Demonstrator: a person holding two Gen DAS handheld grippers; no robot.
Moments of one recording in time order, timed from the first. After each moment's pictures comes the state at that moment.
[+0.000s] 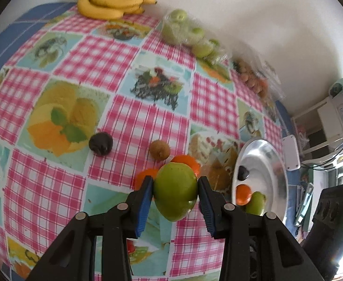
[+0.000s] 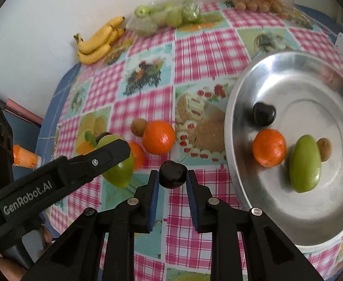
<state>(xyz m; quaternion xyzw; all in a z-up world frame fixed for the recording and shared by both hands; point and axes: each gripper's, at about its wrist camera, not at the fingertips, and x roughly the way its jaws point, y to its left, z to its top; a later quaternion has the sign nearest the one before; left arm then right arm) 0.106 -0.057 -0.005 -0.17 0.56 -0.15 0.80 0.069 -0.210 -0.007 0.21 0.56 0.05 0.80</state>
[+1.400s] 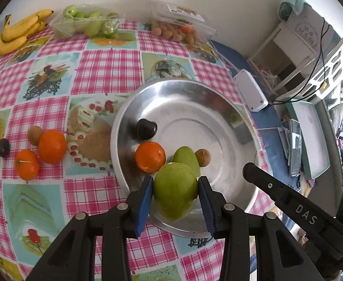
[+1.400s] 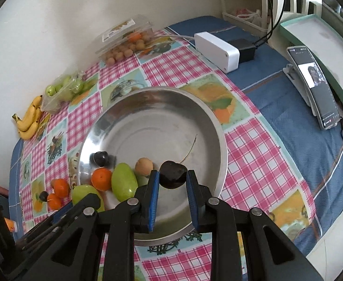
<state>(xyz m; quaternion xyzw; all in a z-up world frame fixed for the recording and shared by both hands) 0.050 -0.215 -0.012 -0.04 0.56 -0.28 0.78 -0.019 -0.366 0.023 0.26 0.50 -0.20 0.80</state>
